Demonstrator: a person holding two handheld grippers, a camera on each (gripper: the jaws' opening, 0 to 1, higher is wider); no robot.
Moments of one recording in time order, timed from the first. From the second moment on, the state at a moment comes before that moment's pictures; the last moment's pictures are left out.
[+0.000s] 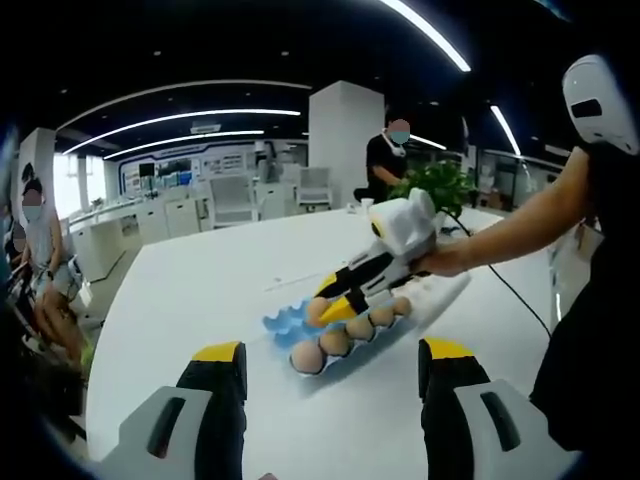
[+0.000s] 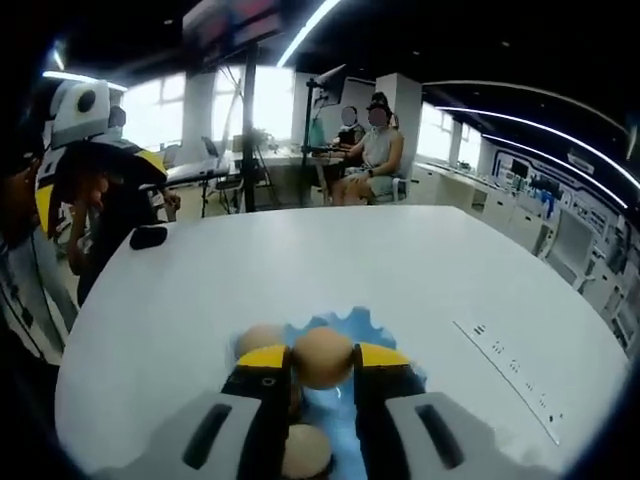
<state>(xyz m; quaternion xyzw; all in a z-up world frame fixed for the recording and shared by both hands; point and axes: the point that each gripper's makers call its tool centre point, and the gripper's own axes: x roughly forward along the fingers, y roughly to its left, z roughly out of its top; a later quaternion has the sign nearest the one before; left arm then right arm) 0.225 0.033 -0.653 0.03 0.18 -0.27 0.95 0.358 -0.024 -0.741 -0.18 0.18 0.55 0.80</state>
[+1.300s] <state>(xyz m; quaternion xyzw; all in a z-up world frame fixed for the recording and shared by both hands) 0.233 0.042 -0.658 0.03 0.18 -0.27 0.94 0.374 0.014 -0.772 -0.16 0.24 0.55 0.79</state>
